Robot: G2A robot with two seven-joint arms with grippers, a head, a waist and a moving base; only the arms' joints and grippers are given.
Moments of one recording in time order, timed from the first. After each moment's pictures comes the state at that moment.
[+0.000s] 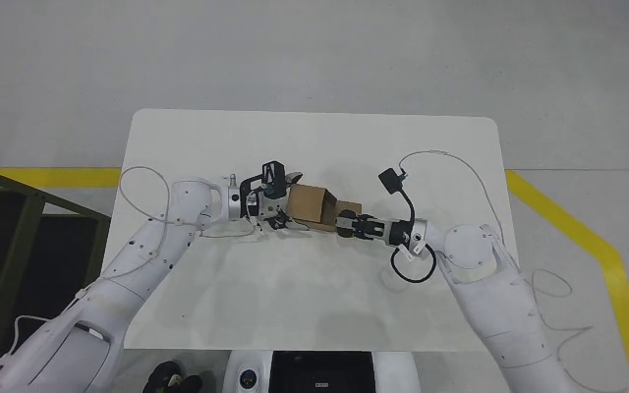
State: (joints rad) left arm 0.73 -1.06 -0.80 -1.12 1.42 -0.97 0.33; right arm -1.16 -1.20 1.21 -1.59 -0.02 -0.11 0.98
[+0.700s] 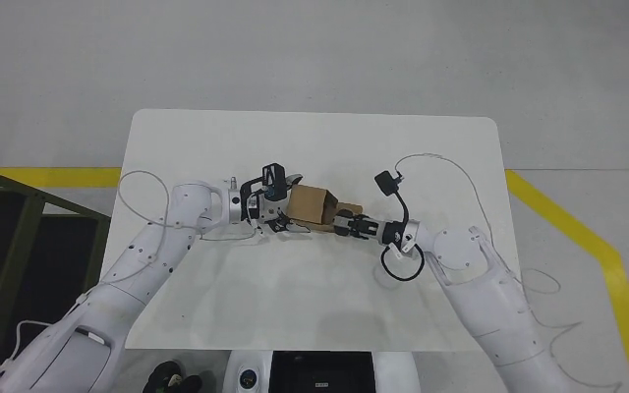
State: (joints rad) left arm 0.77 -1.06 -0.83 -1.15 1.39 -0.97 0.29; right arm -1.13 -1.20 1.16 -1.53 -0.05 -0.12 0.87
